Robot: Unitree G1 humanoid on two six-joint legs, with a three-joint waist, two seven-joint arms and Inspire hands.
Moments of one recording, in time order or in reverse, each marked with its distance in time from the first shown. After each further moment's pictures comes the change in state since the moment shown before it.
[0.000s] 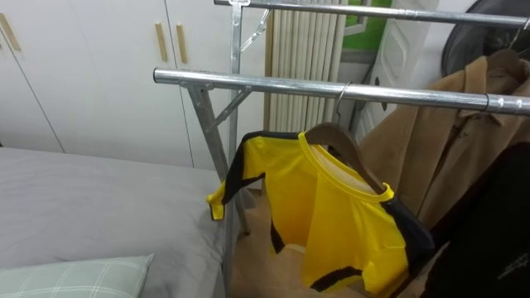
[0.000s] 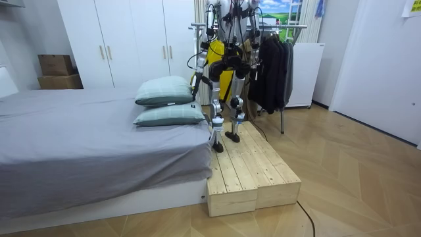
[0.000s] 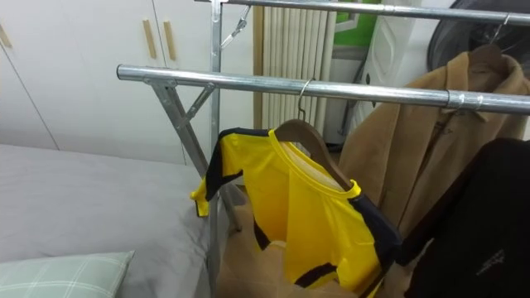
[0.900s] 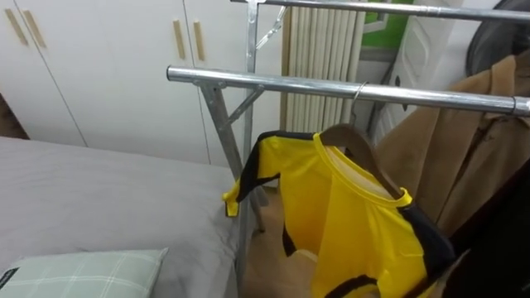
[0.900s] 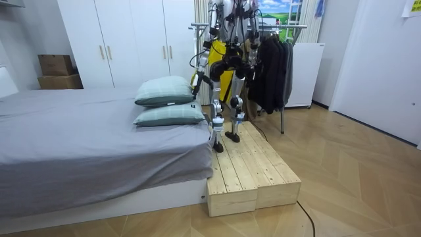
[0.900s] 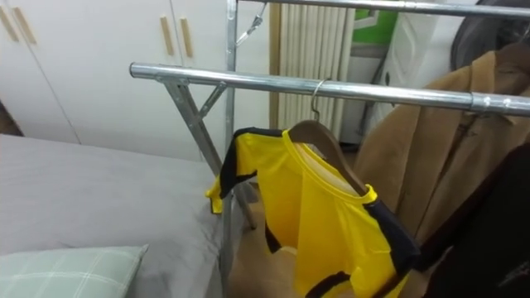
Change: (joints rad) left arm -0.023 -0.012 -0.002 0.000 -0.018 -0.032 0.033; right arm -0.053 -0.027 0.041 0.028 -0.096 -0.015 -0.002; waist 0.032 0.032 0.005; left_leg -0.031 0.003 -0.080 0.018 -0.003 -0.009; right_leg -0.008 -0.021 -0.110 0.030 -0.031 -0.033
